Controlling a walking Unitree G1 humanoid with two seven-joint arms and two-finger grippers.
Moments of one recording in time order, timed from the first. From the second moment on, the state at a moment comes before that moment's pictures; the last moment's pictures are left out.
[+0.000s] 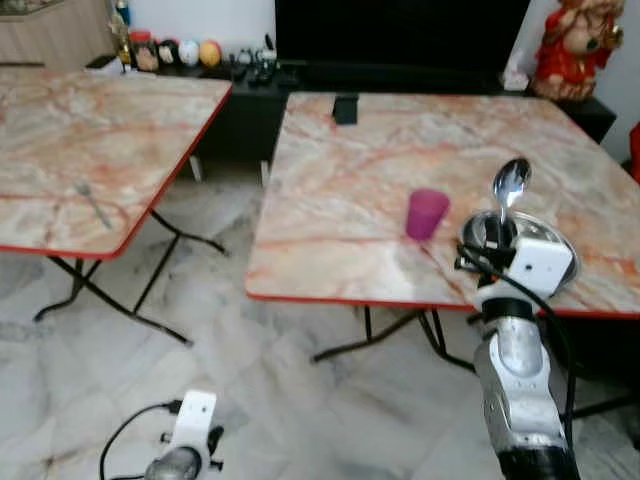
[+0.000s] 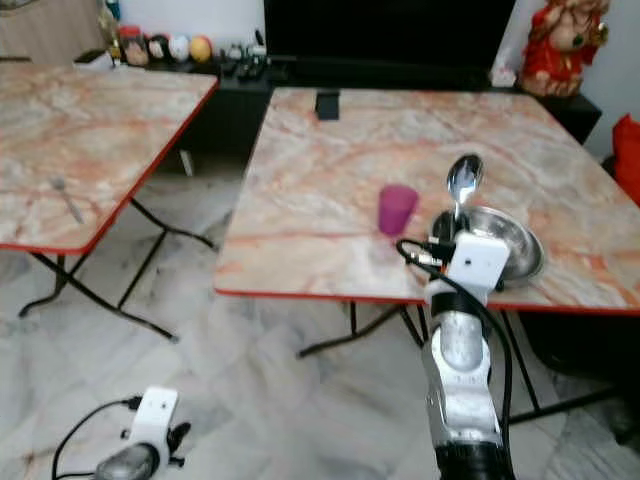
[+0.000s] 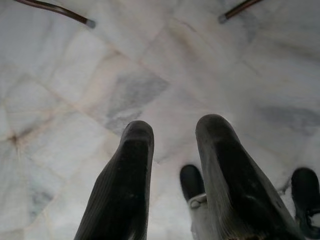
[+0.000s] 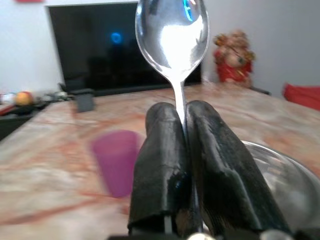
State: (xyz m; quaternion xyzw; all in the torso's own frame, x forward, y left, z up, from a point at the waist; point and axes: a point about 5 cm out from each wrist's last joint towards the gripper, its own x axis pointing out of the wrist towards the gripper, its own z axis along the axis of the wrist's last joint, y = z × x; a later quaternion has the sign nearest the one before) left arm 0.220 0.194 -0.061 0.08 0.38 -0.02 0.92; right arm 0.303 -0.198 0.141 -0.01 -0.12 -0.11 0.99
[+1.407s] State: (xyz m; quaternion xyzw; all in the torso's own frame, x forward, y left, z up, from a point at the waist) left arm 0.216 0.193 -0.063 0.07 0.39 -0.01 0.92; right arm 0.304 -0.200 0.140 0.00 -0.12 -0.13 0.98
